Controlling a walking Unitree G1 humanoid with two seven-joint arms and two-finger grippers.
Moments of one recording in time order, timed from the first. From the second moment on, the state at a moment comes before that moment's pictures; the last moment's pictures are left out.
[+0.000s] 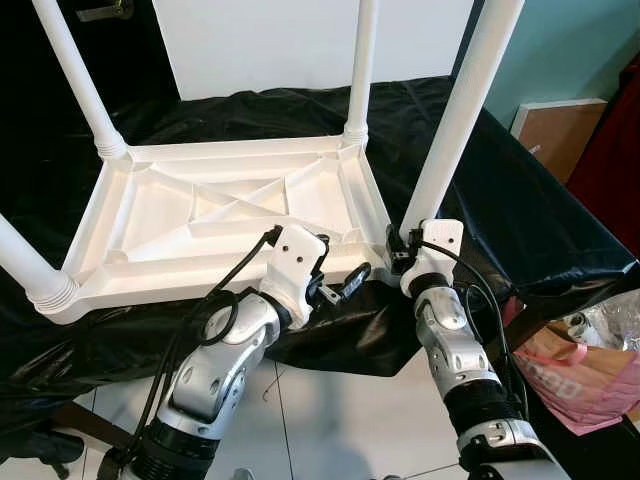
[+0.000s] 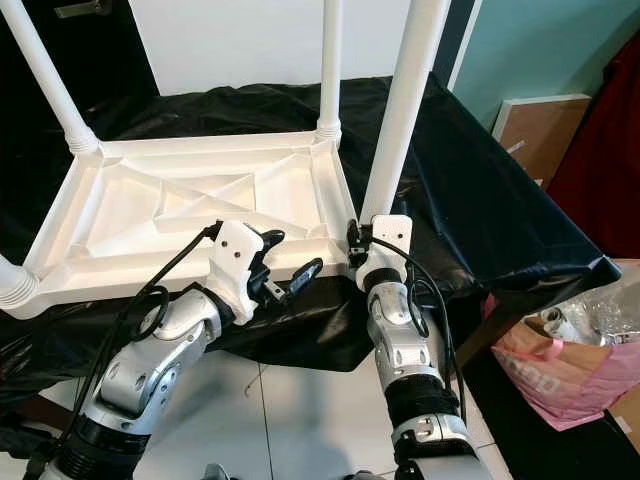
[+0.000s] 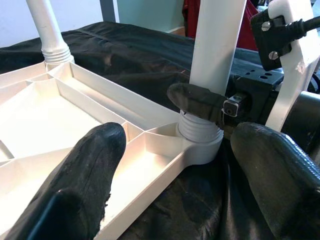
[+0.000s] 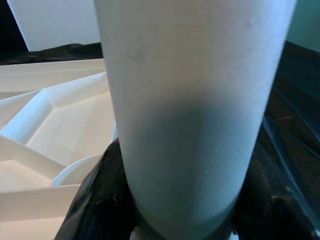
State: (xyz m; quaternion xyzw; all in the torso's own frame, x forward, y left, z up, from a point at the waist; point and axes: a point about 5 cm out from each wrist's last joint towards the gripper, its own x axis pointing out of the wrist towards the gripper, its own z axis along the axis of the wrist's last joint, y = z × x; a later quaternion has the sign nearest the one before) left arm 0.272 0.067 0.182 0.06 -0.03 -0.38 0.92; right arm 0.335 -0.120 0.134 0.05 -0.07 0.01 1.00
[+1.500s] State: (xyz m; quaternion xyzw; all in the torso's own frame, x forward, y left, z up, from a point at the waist) left arm 0.270 0.065 0.181 0.07 -0.03 -0.39 0.92; right arm 0.357 -0.151 0.150 -0.05 -0.05 0.33 0.94
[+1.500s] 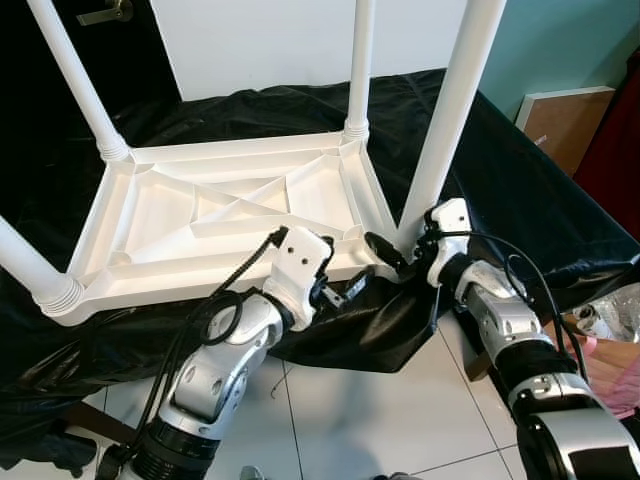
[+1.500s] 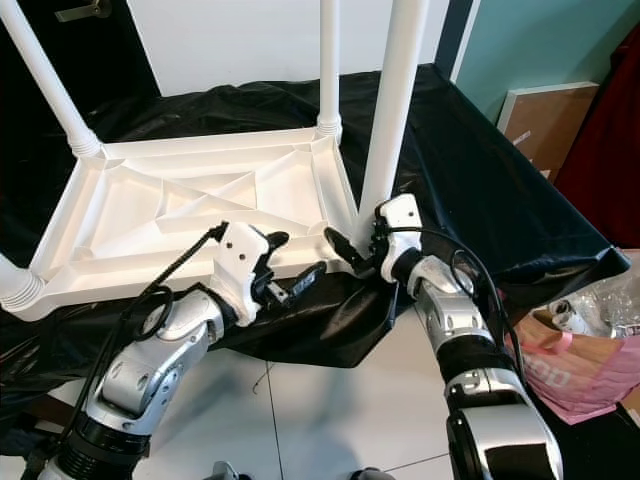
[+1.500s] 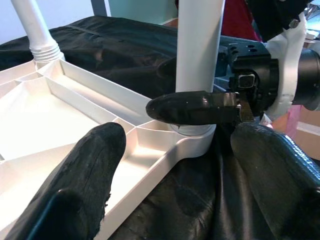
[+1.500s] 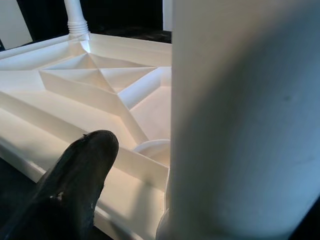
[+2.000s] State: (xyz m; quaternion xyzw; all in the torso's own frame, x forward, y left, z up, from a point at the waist) left arm 0.267 0.064 0.174 0.09 -0.01 -0.40 0.91; right arm 0.360 -0.163 0.142 -0.05 -0.04 0.32 0.94
